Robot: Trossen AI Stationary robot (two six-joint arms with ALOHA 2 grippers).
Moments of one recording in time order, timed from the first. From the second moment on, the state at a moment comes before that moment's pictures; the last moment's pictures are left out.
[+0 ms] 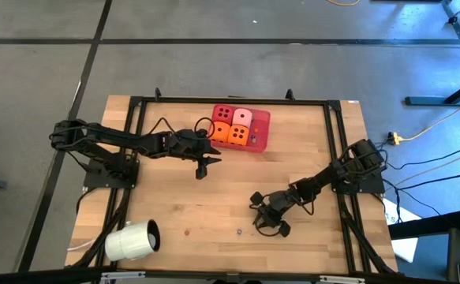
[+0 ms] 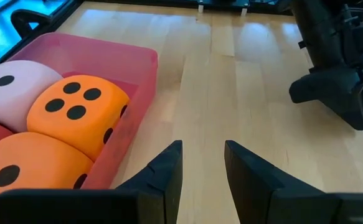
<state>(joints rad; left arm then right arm) 0.09 1.31 0.67 0.21 0.02 -0.02 0.43 1.88 0.58 0.67 -0.20 -0.33</state>
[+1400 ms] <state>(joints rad) 0.09 1.31 0.67 0.21 0.03 -0.04 0.12 1.32 0.58 0.37 -0.04 -0.76</state>
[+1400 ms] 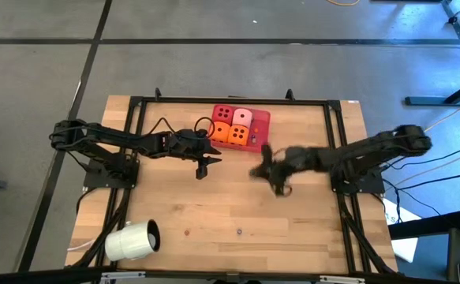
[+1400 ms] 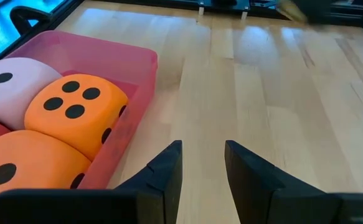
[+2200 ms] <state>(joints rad) 0.09 1.31 0.67 0.27 0.03 -0.04 -0.42 1.68 0.74 0.37 -0.05 -0.32</state>
